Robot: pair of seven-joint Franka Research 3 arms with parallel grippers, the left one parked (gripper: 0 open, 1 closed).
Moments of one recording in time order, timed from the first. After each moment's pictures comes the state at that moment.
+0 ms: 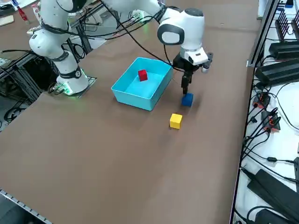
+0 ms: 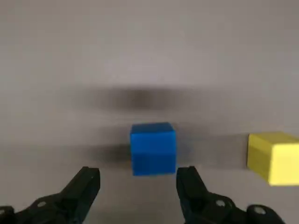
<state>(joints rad) 0.14 0.68 -0.01 -1.50 -0.04 2.17 0.12</state>
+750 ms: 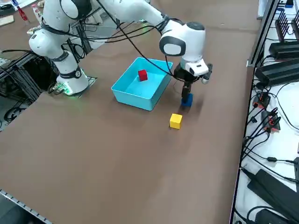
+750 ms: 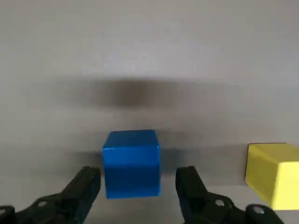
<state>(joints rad) 0.12 0.76 -0.01 -1.47 -0.06 2.19 0.10</state>
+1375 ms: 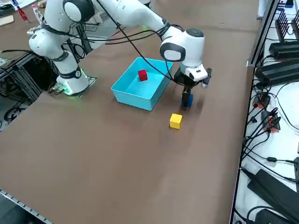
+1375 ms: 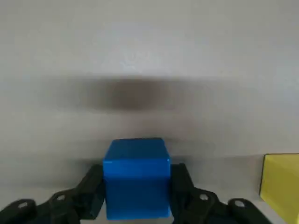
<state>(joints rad) 0.12 0.79 -0.01 -1.46 -0.06 2.23 0.10</state>
